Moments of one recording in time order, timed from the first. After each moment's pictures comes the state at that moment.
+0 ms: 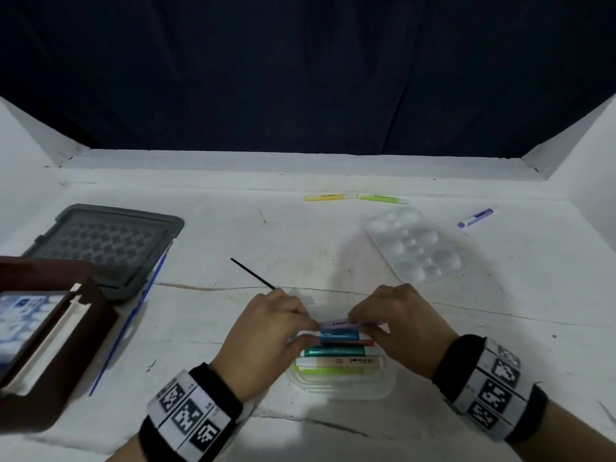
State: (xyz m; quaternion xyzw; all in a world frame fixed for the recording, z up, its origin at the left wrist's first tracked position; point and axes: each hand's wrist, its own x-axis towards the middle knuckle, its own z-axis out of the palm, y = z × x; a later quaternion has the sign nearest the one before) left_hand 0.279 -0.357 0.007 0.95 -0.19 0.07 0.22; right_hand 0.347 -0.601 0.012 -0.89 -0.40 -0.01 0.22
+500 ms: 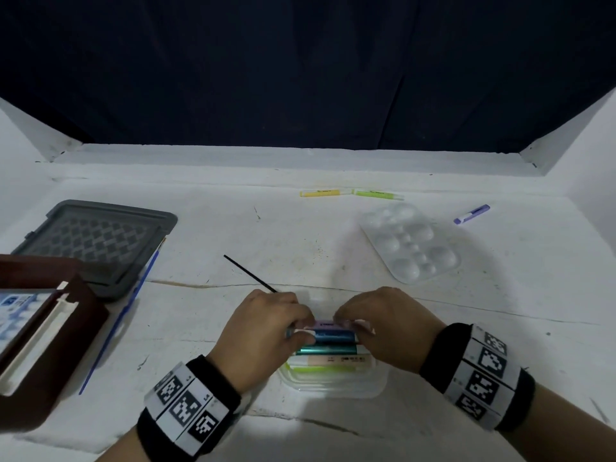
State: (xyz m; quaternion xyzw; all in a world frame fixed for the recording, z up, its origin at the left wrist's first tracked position) left_hand 0.286 -0.366 0.013 0.96 -0.17 0.05 0.22; right_hand 0.350 -0.591 0.025 -0.88 -0.44 0.07 0.17
